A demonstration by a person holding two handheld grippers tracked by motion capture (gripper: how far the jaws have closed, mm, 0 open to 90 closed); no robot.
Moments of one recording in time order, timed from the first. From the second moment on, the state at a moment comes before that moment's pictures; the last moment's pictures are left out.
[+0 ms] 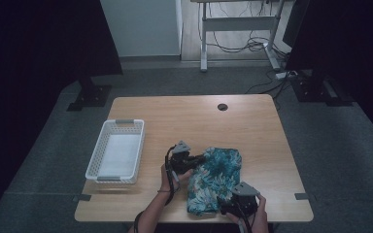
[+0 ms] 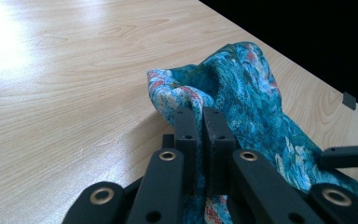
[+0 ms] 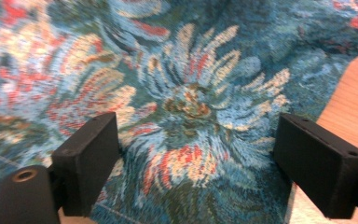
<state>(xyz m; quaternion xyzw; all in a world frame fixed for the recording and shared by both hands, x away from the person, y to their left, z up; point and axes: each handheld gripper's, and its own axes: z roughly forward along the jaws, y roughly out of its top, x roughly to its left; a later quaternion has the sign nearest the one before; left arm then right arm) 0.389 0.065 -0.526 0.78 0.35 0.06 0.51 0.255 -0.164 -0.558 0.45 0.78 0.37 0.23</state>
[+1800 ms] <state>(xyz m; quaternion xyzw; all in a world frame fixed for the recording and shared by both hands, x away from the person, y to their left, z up) 0.382 0.070 -0.504 0.77 0.34 0.06 0.53 0.261 -0.181 -0.555 0.51 0.70 0.50 0.08</state>
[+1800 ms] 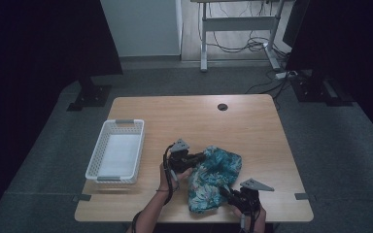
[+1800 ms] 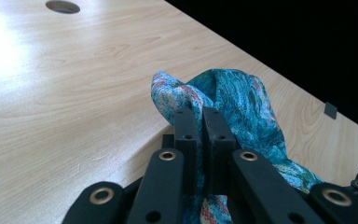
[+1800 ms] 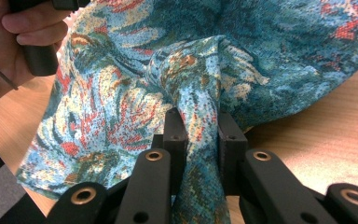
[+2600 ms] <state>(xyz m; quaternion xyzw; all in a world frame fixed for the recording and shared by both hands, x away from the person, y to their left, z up) 0.375 0.074 -0.473 0.77 0.32 0.08 0.54 0.255 -0.184 -0.537 0.49 0.67 0.55 0.08</state>
